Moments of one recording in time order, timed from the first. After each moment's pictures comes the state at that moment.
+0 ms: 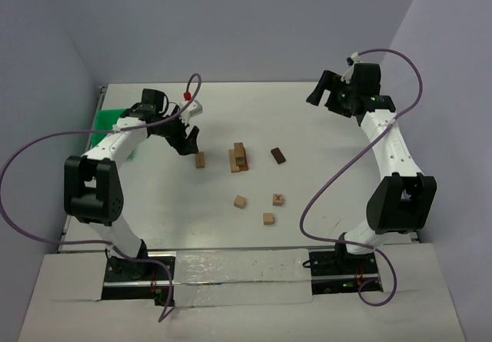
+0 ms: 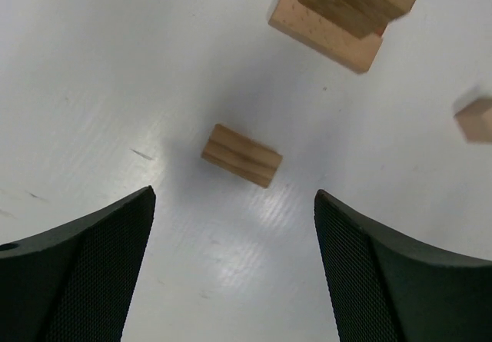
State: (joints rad) left arm -0.19 1.71 1.30 -0.61 0.59 0.59; right arm -0.03 1.55 1.44 -0.54 -0.29 0.36
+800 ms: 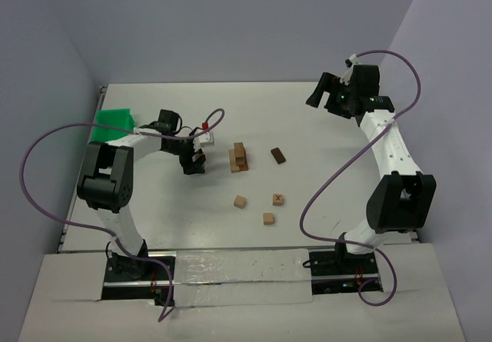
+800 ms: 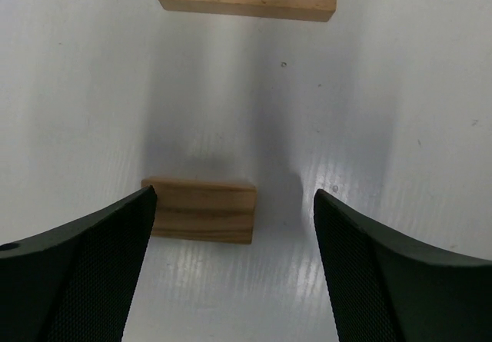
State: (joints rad) left arm -0.24 1.86 1.14 -0.46 0.73 1.03; right arm -0.03 1.55 1.43 -0.54 -0.30 0.34
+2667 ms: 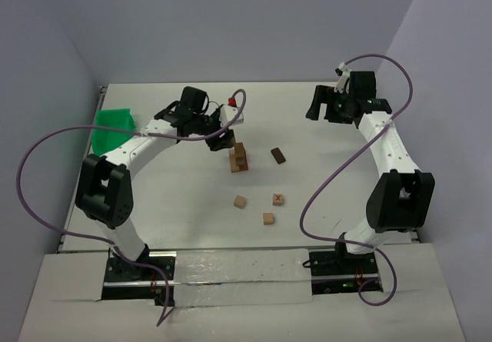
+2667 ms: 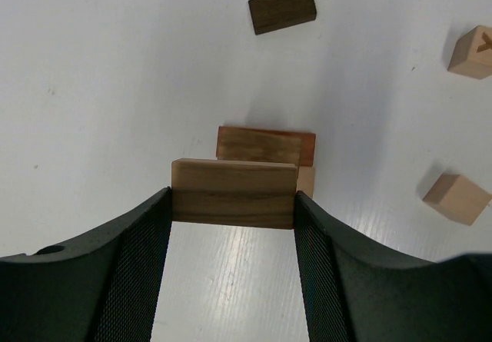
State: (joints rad) left arm -0.48 1.73 1.38 -0.45 0.58 0.72; right arm -0.03 1.56 1.39 -0.60 -0.32 0.13
